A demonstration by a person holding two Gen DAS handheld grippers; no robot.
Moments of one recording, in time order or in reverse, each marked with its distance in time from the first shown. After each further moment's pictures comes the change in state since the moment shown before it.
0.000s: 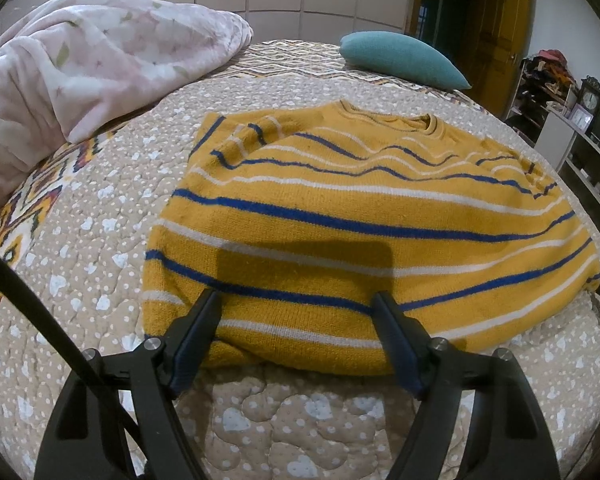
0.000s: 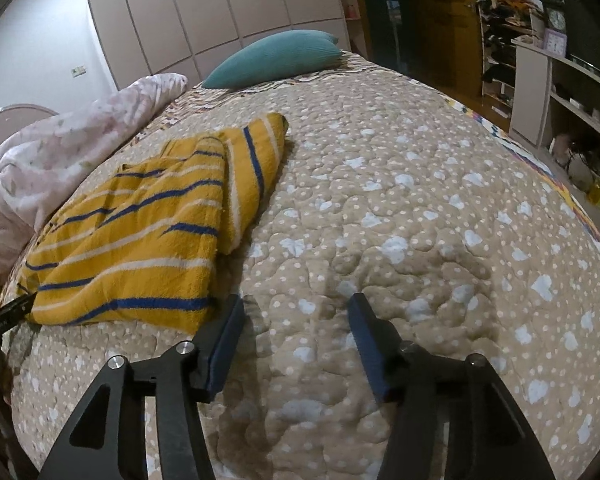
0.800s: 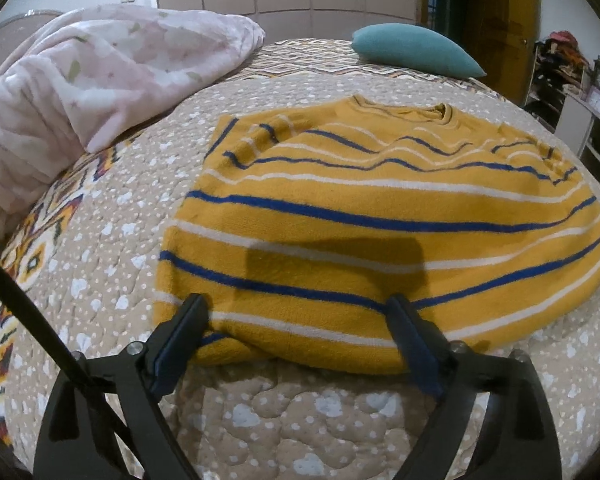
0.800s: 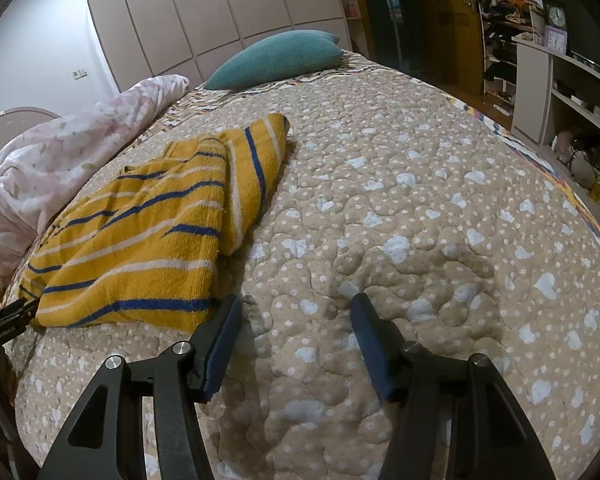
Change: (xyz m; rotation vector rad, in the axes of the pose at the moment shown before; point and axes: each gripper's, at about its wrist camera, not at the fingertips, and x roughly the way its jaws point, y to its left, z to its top) left arm 0.000 -0.007 -0.002 0.028 0.007 0.105; right arm 0.000 -0.002 -0.001 0.011 -0.006 0.011
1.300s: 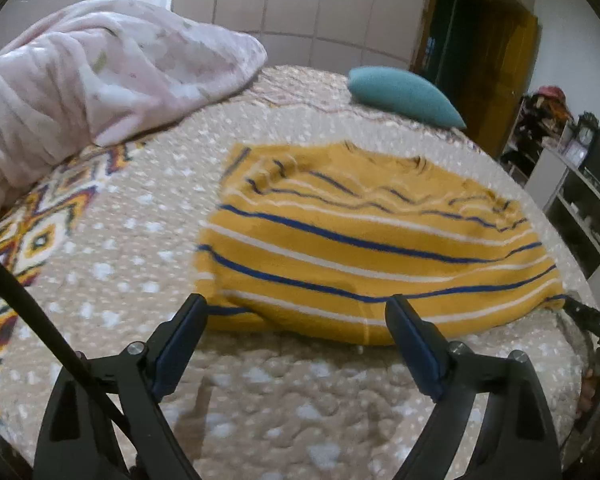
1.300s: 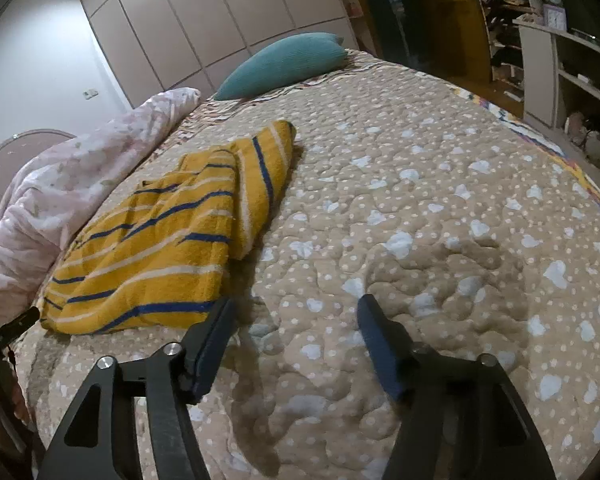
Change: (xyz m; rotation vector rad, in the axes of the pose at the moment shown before) left arm -0.059 0.033 -0.008 -0.125 -0.108 -0.114; right arm -0.007 -0.014 -0.002 0.061 -0.012 0.107
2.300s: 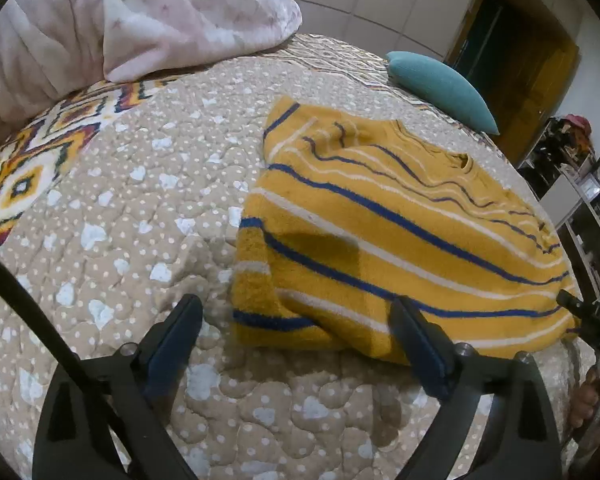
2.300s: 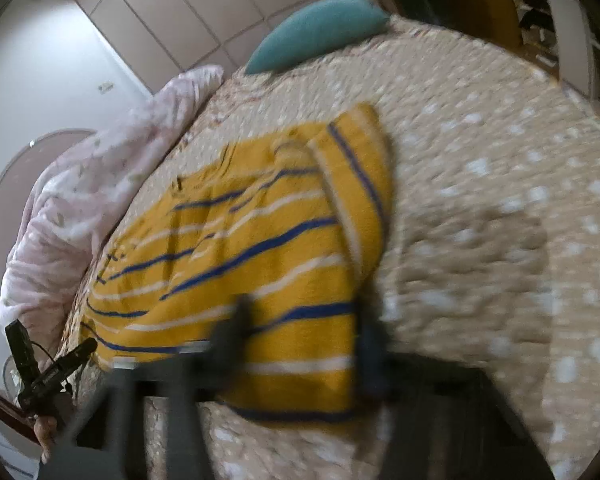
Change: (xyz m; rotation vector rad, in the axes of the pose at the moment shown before) left arm 0.054 0.038 -0.001 -0.146 0.132 -0.024; right arm 0.056 0.051 0.041 0.059 0.141 0.149
